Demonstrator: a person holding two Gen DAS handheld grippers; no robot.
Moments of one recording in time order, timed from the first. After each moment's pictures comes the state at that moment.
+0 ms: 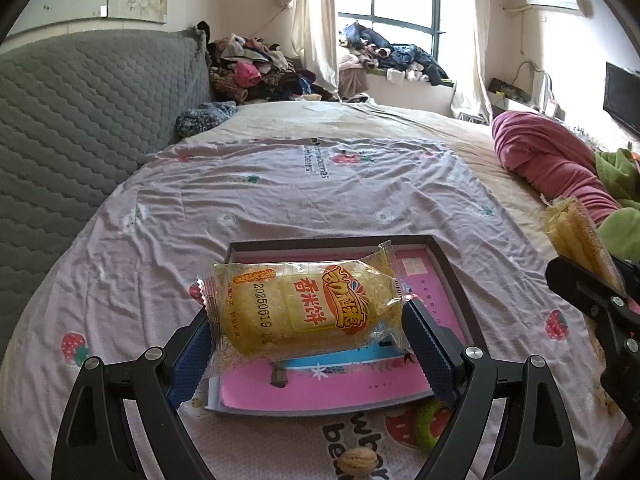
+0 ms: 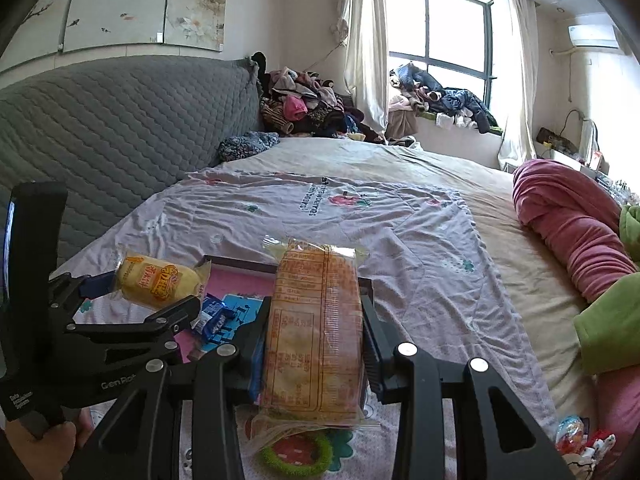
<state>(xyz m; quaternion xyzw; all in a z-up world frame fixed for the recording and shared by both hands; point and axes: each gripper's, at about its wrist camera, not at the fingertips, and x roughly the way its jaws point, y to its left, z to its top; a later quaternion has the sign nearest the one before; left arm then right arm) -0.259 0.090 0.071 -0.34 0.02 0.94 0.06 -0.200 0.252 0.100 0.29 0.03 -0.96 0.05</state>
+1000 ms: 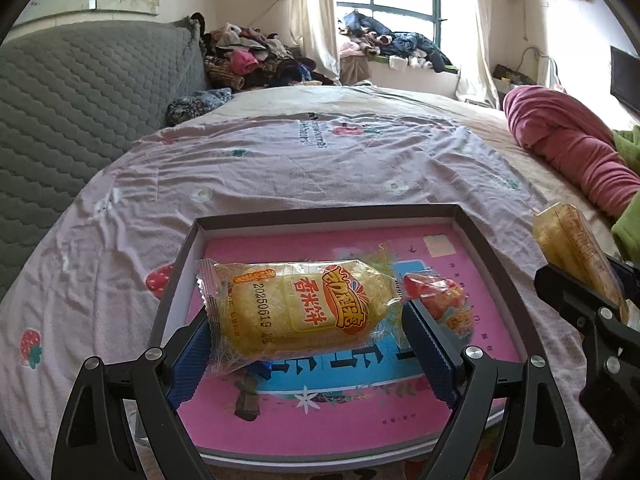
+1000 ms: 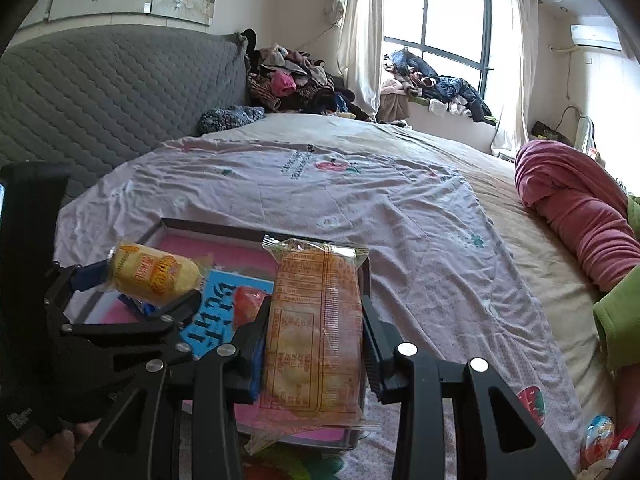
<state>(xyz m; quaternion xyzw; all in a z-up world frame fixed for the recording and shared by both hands) -0.307 0.116 -0.009 -0.35 0.03 0.94 0.05 -0.251 0.258 0.017 0.32 0.04 -0.95 0.02</state>
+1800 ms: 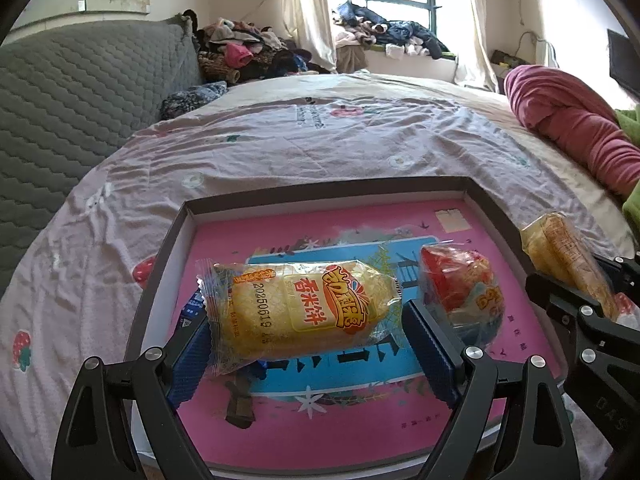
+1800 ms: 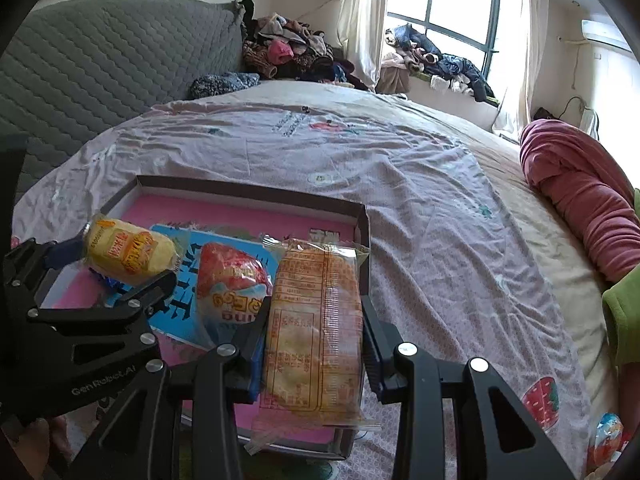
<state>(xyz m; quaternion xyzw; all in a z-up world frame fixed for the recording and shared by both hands) -0.319 0.119 -0.039 -0.36 0.05 0.93 0.05 -0.274 0.261 -0.025 0.37 0.06 -0.93 0.01</state>
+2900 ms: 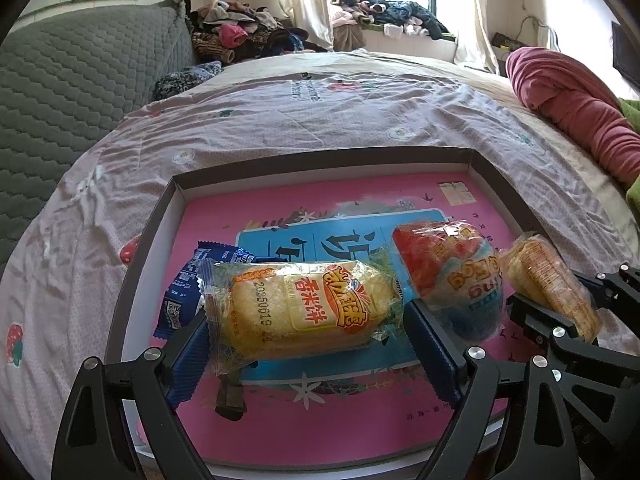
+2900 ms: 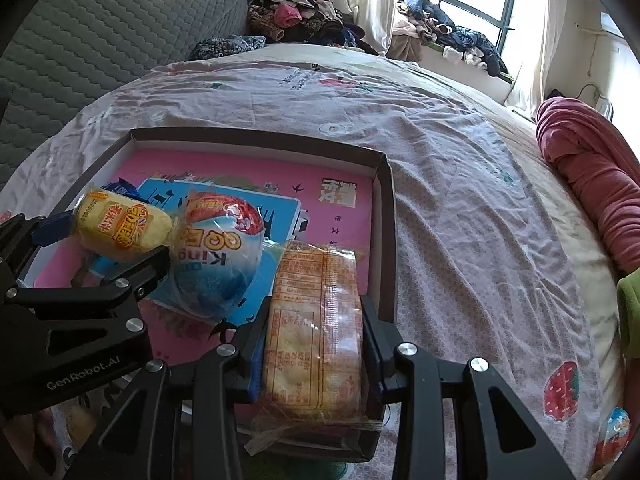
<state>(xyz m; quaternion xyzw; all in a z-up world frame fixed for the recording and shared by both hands) -0.327 0.121 -0.057 -0.40 0.06 0.92 0.05 -0.287 0.257 -0.057 0.43 0.07 -0.90 0.02</state>
